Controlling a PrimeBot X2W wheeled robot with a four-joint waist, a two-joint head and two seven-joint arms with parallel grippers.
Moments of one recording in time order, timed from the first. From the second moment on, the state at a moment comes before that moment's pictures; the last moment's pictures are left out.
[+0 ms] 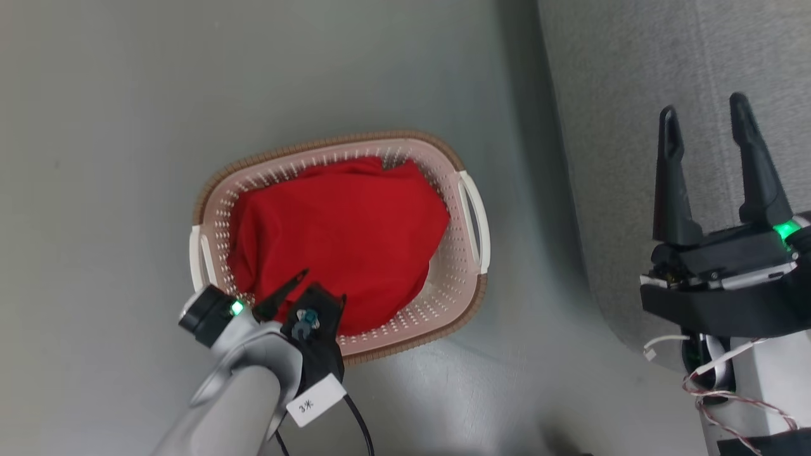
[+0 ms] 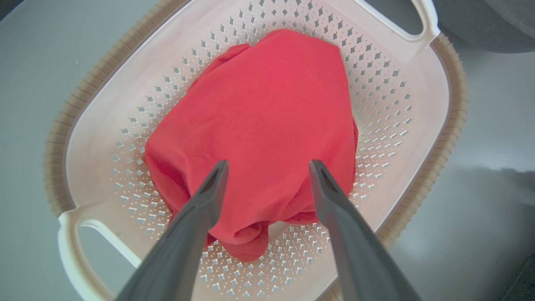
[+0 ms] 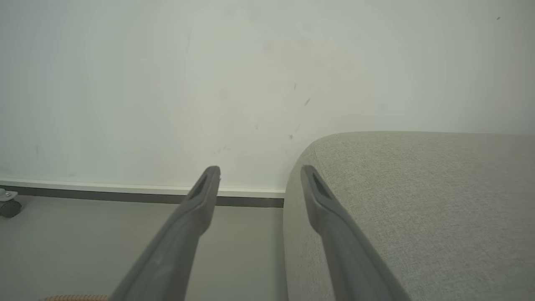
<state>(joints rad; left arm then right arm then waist) -0.54 0.12 -0.52 0.70 0.02 -0.06 0.02 -0.37 -0.10 0.08 -0.12 0.11 0.06 -0.26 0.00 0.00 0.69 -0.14</state>
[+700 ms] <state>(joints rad) -0.73 0.13 -0.57 0.83 0.09 -0.07 0.06 -0.49 -0.10 0.09 -0.13 0.10 0.06 -0.26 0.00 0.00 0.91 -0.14</state>
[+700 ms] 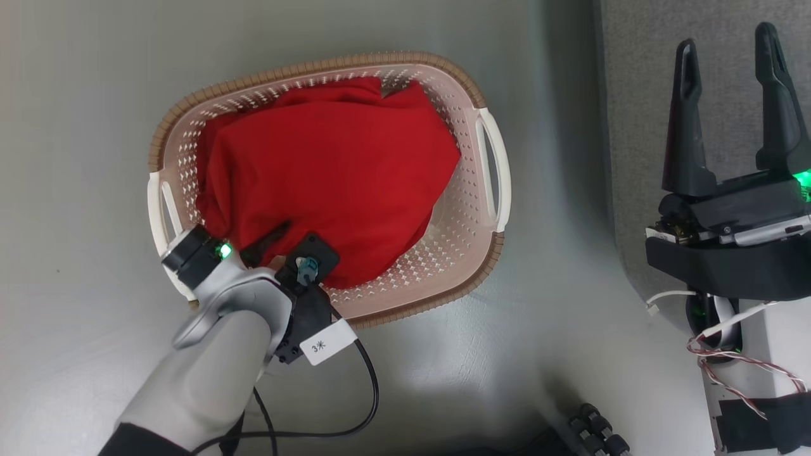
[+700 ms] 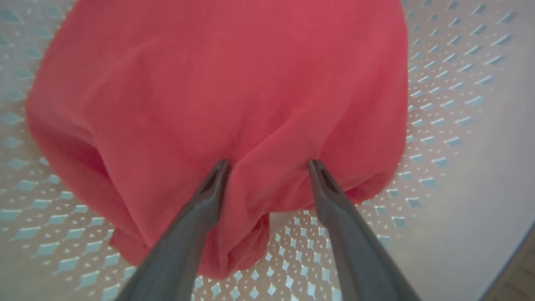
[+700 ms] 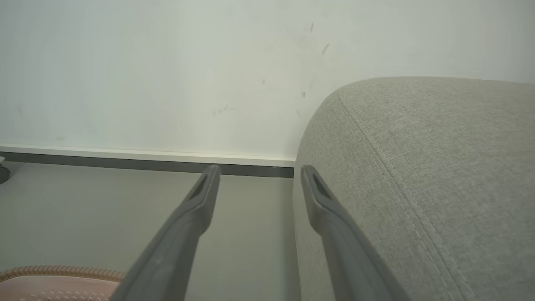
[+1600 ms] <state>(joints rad) -0.78 0.08 -0.58 0.92 0.10 -0.05 -0.06 -0.52 -0.08 0.10 -0.02 0.10 0.06 -0.26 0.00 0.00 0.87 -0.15</state>
